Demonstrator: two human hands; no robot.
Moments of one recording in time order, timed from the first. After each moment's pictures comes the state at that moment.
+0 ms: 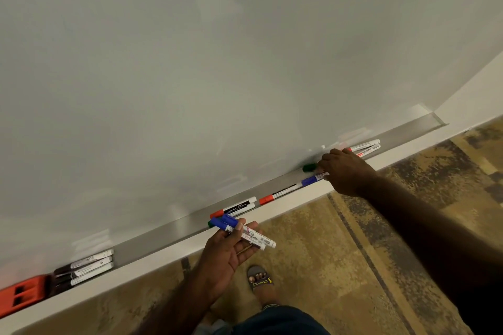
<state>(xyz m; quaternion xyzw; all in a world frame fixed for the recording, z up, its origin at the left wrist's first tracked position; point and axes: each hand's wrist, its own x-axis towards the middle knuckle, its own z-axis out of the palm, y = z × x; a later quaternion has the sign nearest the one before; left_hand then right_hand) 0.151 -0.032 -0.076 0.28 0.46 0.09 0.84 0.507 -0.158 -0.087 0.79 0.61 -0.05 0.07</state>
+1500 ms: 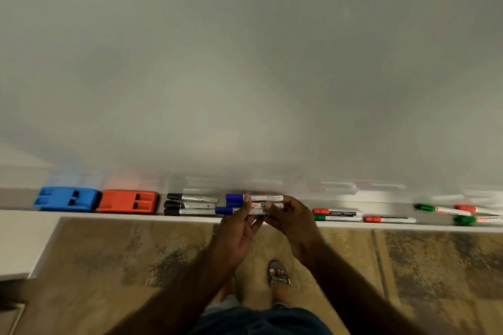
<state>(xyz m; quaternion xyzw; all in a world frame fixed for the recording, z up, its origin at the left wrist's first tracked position) -0.020 0.093 -0.089 0.06 0.47 0.34 0.81 0.114 0.036 -0.074 0.58 0.09 -0.58 -0.56</state>
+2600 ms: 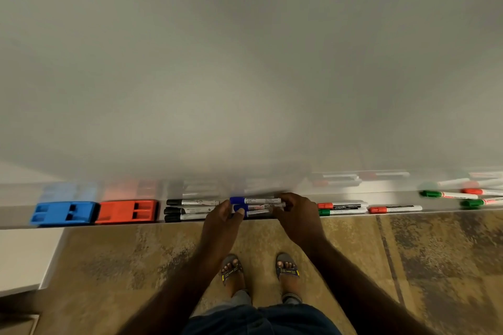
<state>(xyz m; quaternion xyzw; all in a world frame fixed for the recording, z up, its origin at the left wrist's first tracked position) -0.058 0.112 -0.076 0.53 0.60 0.16 0.58 0.125 0.044 -0.099 0.82 0.38 -0.32 -0.29</state>
